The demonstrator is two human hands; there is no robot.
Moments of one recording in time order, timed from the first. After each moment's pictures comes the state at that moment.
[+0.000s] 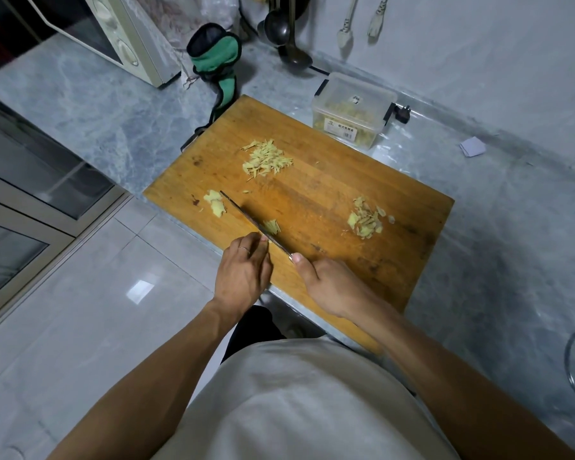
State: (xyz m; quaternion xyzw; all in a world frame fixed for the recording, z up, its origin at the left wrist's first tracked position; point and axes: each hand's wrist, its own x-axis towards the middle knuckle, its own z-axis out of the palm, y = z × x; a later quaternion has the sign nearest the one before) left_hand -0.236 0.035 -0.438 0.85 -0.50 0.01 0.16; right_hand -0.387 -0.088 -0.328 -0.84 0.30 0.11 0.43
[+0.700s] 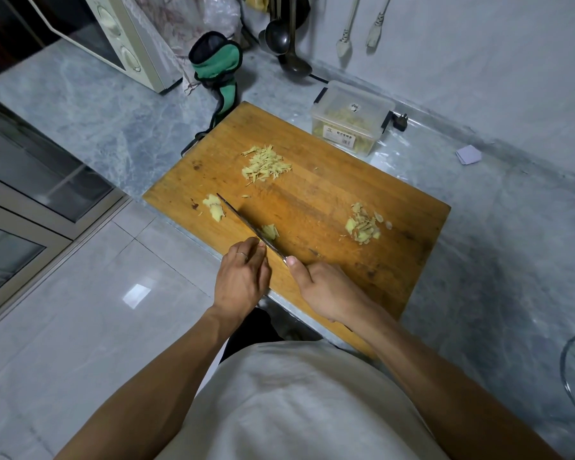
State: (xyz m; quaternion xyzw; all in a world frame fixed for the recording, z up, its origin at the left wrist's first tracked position) left_hand -0.240 0.035 -0.438 0.85 -0.48 0.01 0.20; right_hand -0.383 -0.084 -0.325 -0.83 0.32 0.11 0.43
